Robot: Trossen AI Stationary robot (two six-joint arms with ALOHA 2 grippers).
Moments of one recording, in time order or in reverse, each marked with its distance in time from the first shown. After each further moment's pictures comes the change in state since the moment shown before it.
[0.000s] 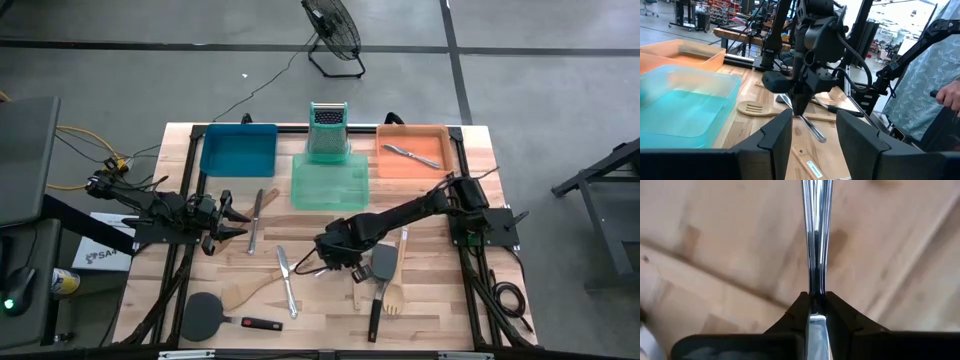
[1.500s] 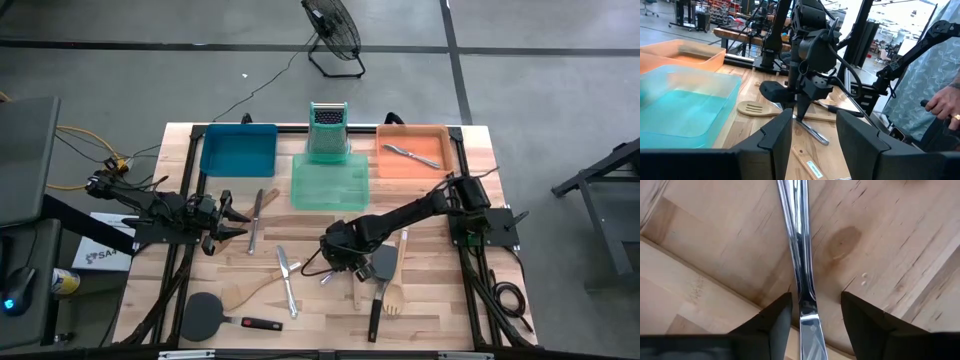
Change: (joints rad) left arm 0.000 0.000 0.000 0.000 -0.001 0.000; right arm 0.000 0.002 -0.143 0.187 -0.001 -0.127
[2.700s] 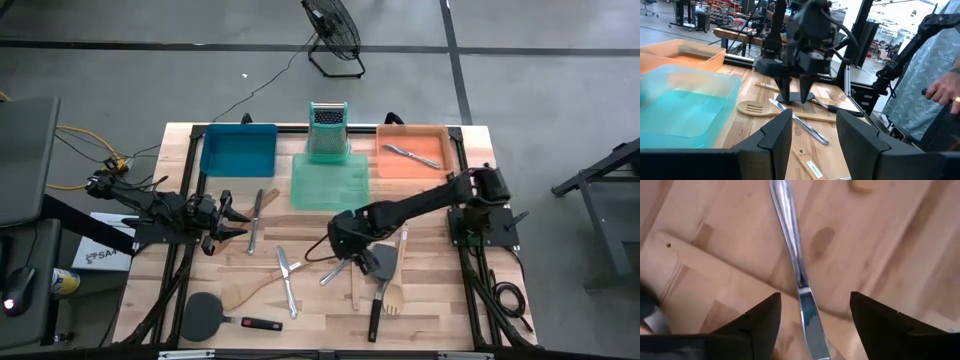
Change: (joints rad) left arm 0.000 0.000 0.000 0.000 0.001 0.000; right arm -0.043 -0.165 -0.042 -0.032 -0.049 0.085
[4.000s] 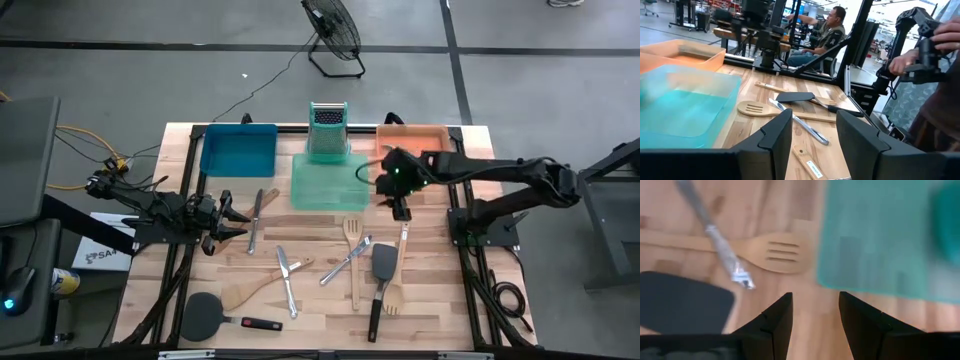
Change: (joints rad) left arm 0.000 0.000 0.000 0.000 0.000 0.000; right arm -0.430 -0.626 -0.427 0.038 -0.054 -0.061
